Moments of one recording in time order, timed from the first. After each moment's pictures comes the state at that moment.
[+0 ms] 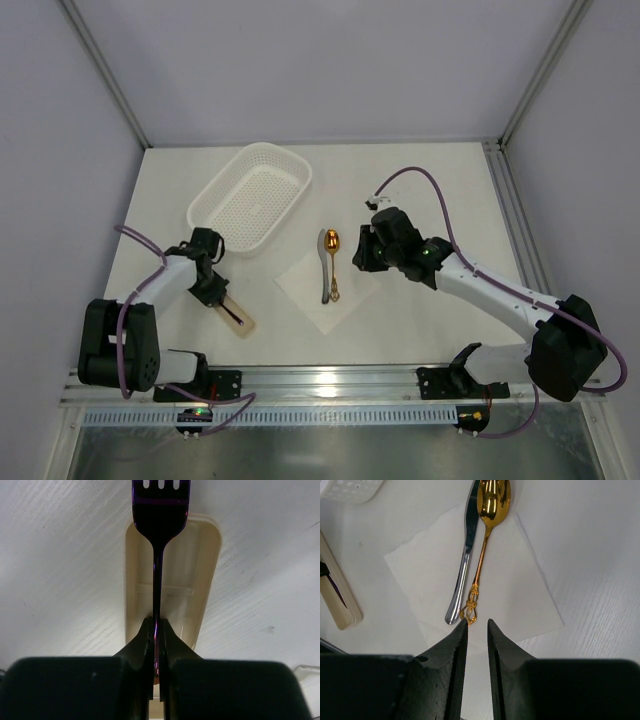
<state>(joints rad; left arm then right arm) -0.12 1.34 0.68 -0.73 -0.20 -1.00 0.69 1.28 0.90 -0.38 0.04 0.53</state>
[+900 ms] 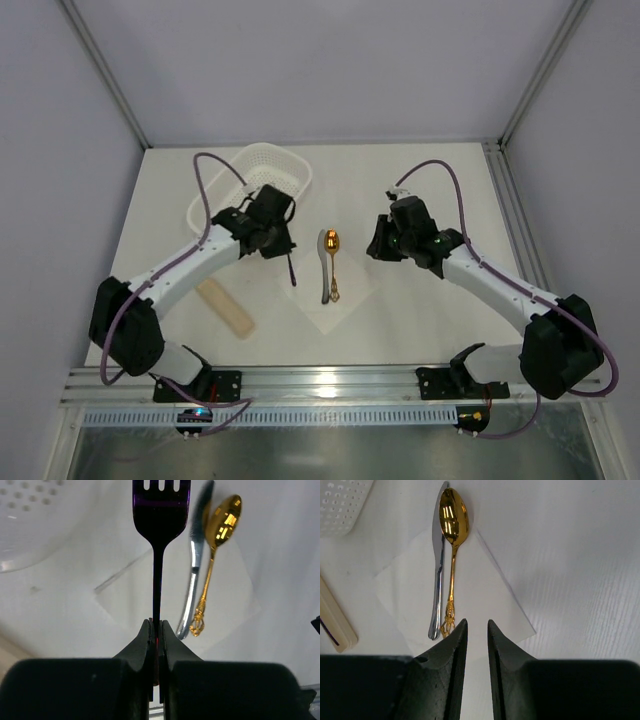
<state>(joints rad) -0.57 1.40 1.16 -0.74 -0.17 -0.82 0.54 1.30 0.90 -0.37 -0.03 0.52</state>
